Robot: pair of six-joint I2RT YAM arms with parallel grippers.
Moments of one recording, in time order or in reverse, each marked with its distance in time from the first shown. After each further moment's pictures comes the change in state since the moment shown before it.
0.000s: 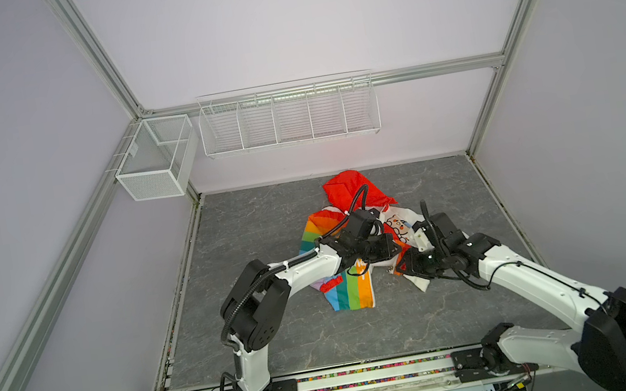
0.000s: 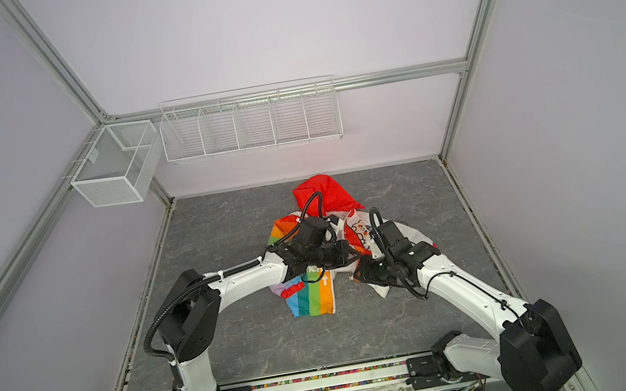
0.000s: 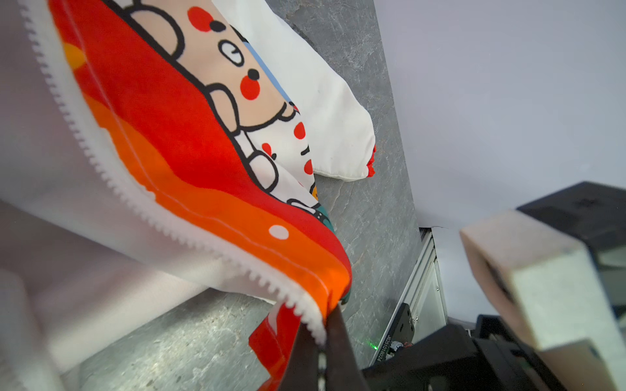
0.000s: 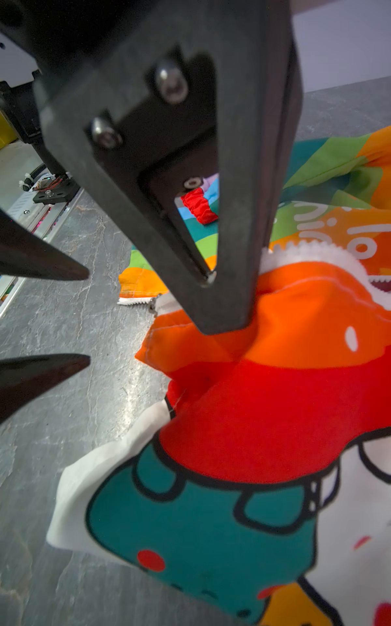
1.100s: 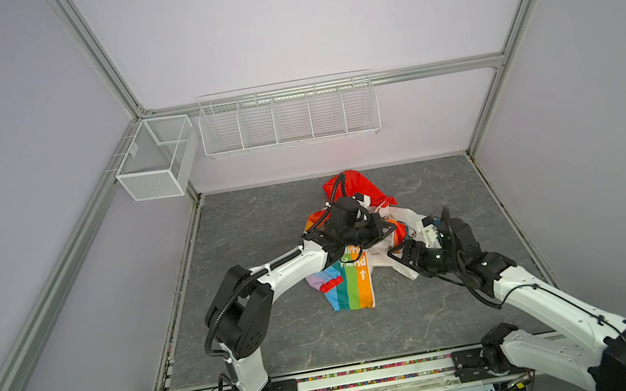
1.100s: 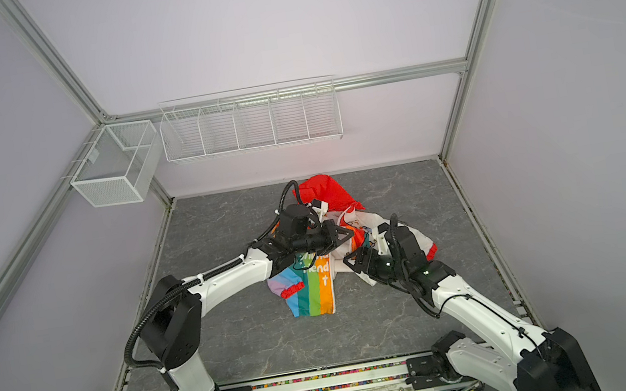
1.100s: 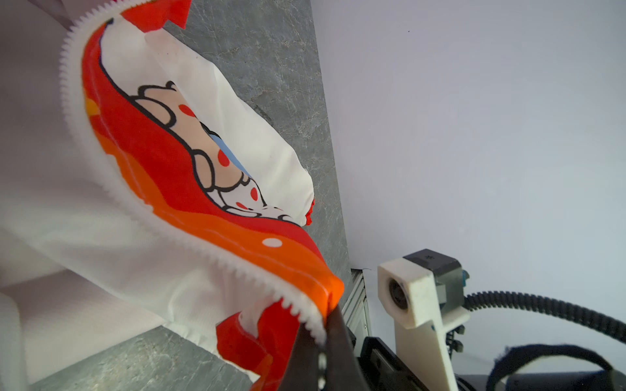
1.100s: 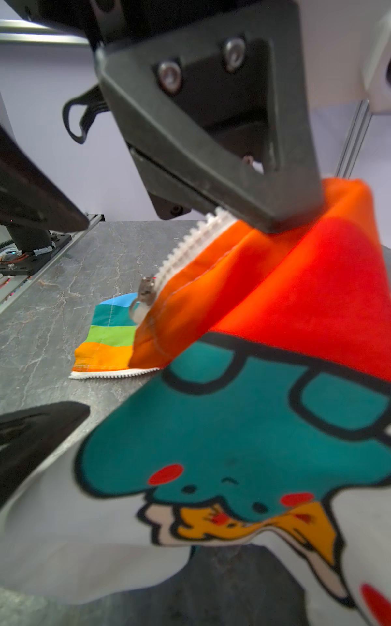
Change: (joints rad) left arm 0.075 -0.097 -0.030 0.154 0.048 -0.234; right arm -0.037 -0.156 -0.197 0.424 -0.086 0.230
